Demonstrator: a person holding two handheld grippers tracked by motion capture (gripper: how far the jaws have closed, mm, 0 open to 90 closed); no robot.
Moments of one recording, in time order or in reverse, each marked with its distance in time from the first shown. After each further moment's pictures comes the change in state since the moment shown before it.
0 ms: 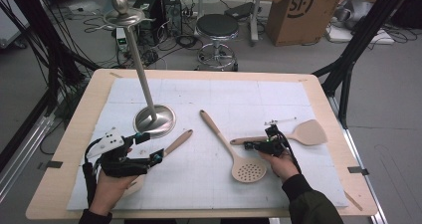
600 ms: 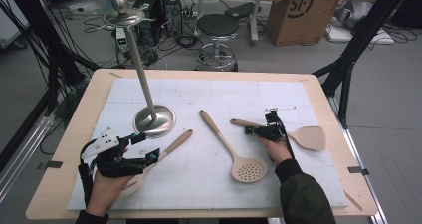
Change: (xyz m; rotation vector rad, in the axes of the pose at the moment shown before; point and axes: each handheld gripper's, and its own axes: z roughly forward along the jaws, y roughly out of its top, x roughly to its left) left arm 0.005 -0.001 -0.007 -0.009 0.011 -0.013; right arm -0.032 0.032 0.014 -0.085 -0.075 0.093
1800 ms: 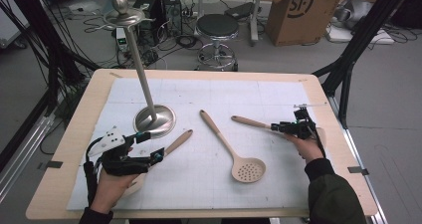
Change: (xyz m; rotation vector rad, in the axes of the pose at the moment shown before) left arm -0.002 0.001 0.011 0.011 -0.009 0.009; right arm -0.043 0.006 -0.073 0.001 -0.187 -0.052
